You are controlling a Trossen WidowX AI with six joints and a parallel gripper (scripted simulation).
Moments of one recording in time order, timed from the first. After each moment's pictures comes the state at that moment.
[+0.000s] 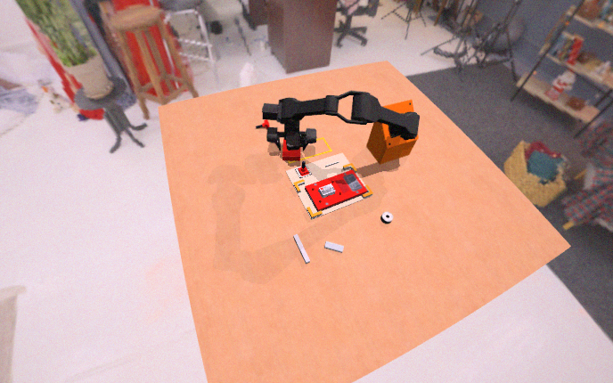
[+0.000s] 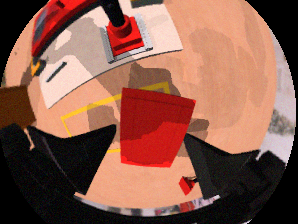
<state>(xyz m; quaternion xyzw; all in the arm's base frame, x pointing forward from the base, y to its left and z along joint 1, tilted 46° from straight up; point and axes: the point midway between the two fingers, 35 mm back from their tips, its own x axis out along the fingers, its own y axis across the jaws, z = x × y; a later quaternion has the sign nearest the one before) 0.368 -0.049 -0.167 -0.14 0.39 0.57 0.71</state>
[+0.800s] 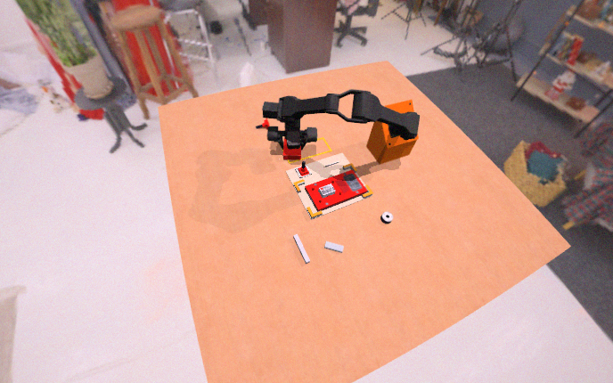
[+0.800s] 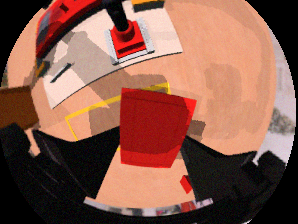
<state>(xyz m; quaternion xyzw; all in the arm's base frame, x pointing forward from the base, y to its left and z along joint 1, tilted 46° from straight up) 0.366 -0.053 -0.162 -0.13 0.39 0.57 0.71</state>
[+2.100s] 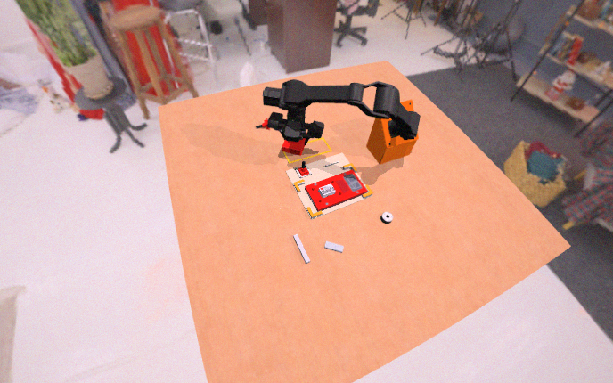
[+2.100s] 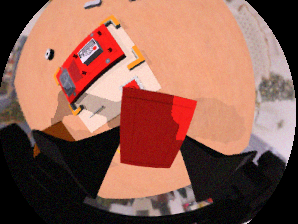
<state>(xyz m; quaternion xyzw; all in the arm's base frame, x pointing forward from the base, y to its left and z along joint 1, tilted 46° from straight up) 0.373 -0.080 -0.057 -0.05 0.47 0.51 0.72</state>
